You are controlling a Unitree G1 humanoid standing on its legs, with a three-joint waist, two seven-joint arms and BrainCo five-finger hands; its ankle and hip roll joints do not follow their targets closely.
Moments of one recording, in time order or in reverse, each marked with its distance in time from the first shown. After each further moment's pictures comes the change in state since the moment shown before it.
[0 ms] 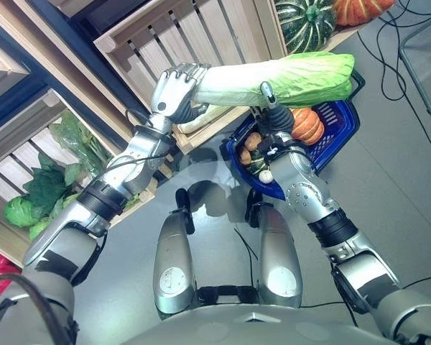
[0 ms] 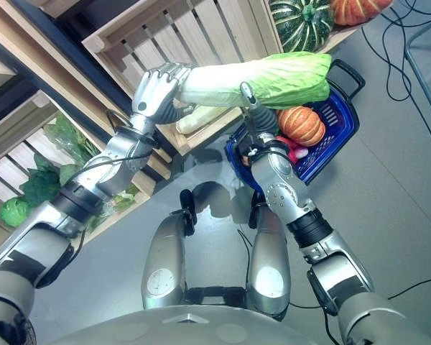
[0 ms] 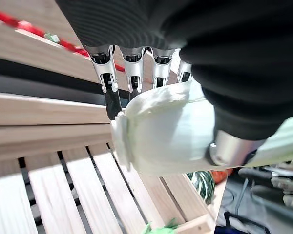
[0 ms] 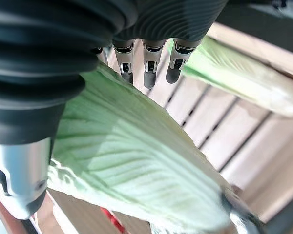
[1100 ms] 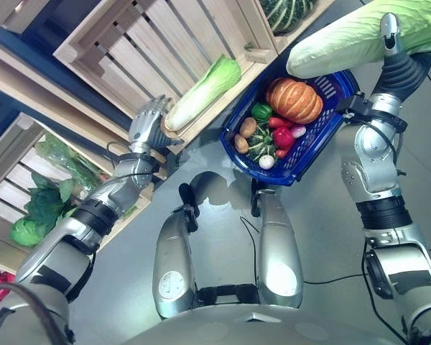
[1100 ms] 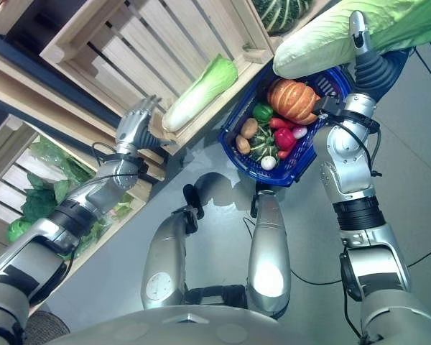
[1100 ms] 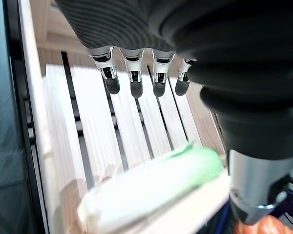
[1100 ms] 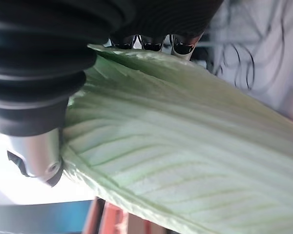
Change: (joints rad) left arm 0.091 0.023 0.028 0.254 -0.476 -0.007 0.116; right arm -0.047 -0.262 -0.292 -0.005 -0.624 -0.150 -0.204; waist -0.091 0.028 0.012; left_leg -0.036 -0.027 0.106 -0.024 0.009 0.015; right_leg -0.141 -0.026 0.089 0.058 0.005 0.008
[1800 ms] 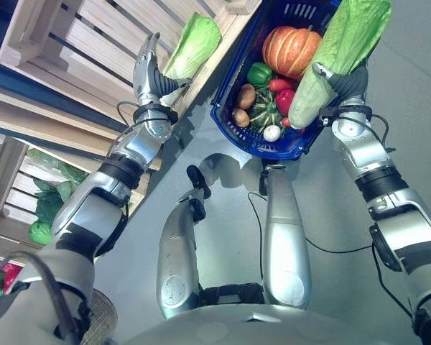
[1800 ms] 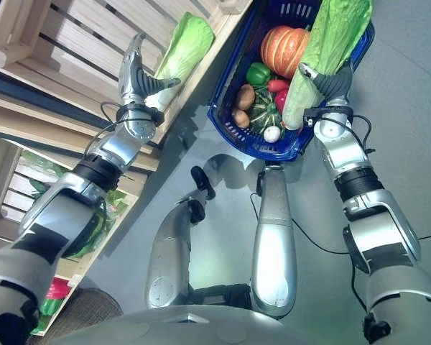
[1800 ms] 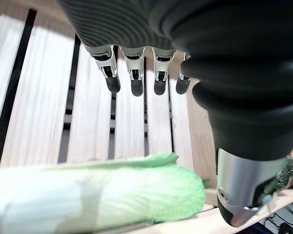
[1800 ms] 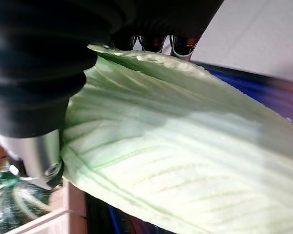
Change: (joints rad) left arm -0.346 -0.200 0.037 0.262 -0.327 -0.018 0.122; right arm -0.283 -0.006 0.247 0.625 -0.022 0.226 0.178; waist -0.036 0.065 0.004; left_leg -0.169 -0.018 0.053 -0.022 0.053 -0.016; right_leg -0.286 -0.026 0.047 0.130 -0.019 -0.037
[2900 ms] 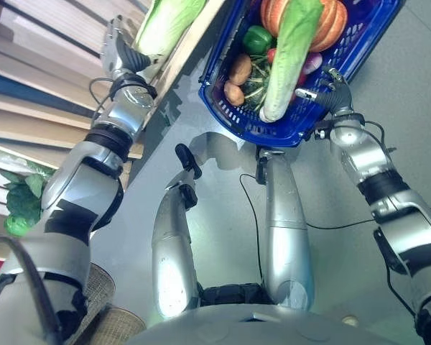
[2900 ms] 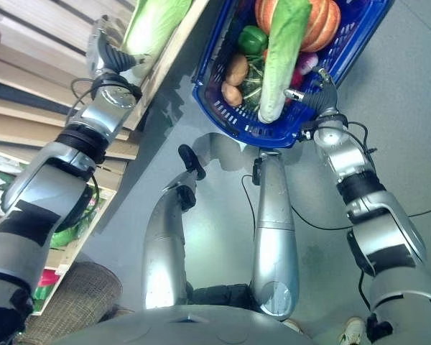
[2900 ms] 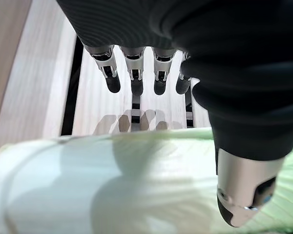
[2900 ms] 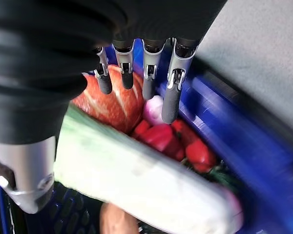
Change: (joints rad) left arm -0.198 0.105 -0.007 0.236 -0.087 0.135 0.001; right arm 0.226 -0.084 0.020 -0.238 -0.062 0.080 0.155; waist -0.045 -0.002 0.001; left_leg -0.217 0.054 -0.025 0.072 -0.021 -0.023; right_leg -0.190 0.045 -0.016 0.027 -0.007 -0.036
